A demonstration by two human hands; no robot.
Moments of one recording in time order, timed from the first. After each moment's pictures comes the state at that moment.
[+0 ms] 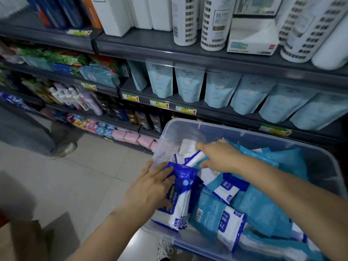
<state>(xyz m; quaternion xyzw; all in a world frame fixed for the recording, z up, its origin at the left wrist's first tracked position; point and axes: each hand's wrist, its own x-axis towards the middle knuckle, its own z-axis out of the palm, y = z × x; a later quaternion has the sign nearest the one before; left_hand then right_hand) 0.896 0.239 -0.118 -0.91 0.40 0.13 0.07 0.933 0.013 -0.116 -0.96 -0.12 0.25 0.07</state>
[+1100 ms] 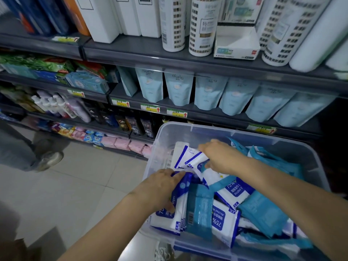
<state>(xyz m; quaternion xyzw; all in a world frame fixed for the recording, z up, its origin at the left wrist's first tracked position) 0.910 0.208 -0.106 -0.87 0.36 0.34 0.01 0.919 0.004 -0.105 -0.97 -0.07 0.24 0.07</state>
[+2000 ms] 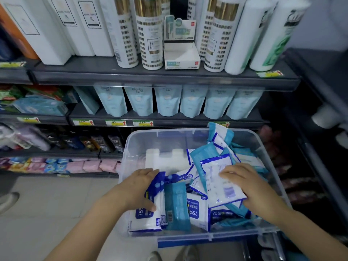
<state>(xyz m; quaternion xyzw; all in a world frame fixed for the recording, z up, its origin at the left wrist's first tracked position) 0.915 0.208 -0.095 -0.86 0.37 0.35 -0.04 0.738 -0.063 -0.100 -0.99 -0.02 -0.03 0.15</state>
